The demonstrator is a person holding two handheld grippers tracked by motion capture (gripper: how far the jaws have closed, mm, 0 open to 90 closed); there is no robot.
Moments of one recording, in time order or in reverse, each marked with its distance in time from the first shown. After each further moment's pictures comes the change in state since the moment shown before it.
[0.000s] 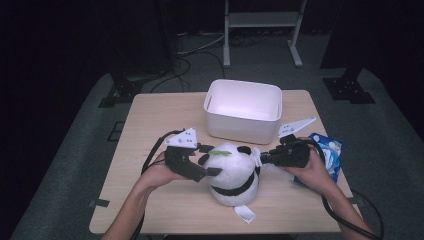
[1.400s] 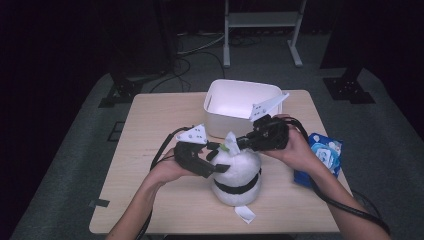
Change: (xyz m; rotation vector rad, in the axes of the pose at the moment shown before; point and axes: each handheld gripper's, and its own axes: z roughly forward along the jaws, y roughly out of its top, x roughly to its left) left arm 0.007 0.008 0.019 0.006 -0.008 -0.023; right arm 0.041 0.087 0.012 0.085 -0.014 -0.195
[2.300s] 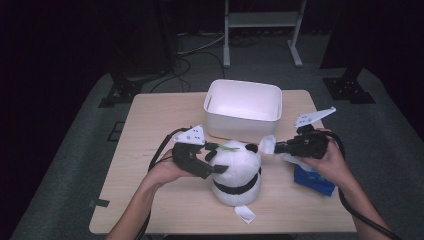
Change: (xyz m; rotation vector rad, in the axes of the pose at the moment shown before) left arm -0.003 -0.002 -0.004 0.006 0.011 0.010; right arm -0.046 -0.105 -0.040 -0.038 -0.137 0.232
